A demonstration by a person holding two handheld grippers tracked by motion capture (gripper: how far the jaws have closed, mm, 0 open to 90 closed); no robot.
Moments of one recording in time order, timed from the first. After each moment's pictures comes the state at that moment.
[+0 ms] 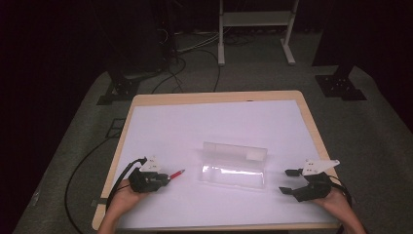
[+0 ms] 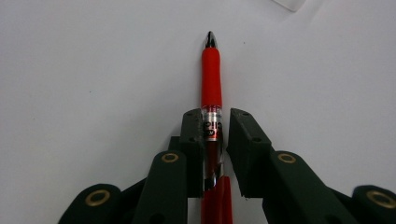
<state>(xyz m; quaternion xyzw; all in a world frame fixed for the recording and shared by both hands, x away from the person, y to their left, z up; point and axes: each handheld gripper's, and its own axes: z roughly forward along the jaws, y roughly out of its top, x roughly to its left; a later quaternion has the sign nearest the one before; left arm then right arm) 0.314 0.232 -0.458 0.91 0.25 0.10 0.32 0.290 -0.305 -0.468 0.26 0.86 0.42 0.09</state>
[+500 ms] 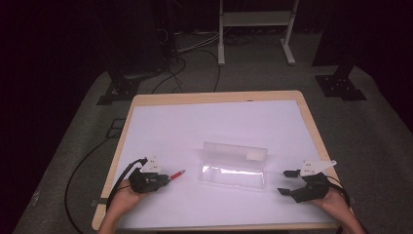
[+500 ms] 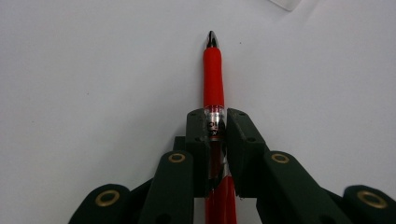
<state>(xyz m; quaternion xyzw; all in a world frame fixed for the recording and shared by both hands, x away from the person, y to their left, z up) 0.313 0.232 -0.457 0.91 0.24 0.11 0.31 0.290 -0.301 -0.472 0.25 0.87 0.42 0.09</state>
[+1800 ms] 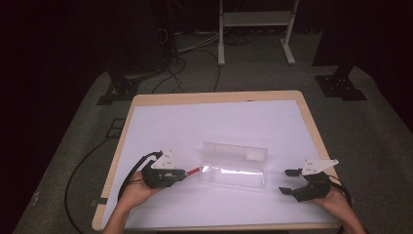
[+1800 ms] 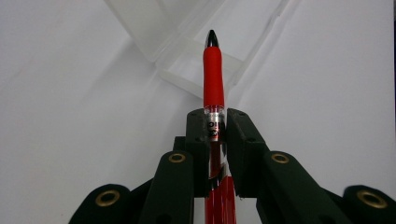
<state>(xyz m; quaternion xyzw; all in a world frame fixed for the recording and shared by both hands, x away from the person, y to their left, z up) 0.310 0.179 -0.411 0.91 0.16 0.10 0.36 0.293 -0.306 -0.471 0.26 0.86 0.42 0.09</state>
